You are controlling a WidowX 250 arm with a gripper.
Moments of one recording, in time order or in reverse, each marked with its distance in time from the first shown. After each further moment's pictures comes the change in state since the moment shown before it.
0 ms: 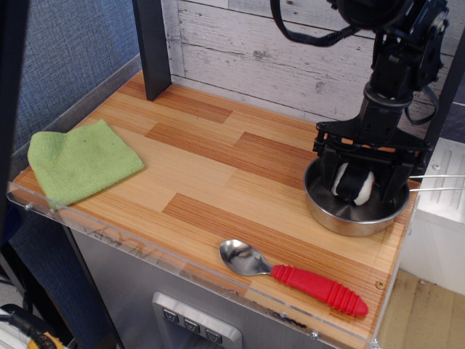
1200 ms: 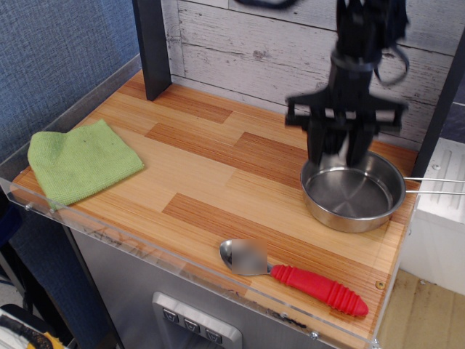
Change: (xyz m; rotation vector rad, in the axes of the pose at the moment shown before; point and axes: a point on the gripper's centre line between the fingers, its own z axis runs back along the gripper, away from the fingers) arm -0.001 0.035 0.045 -0.061 -0.039 0.151
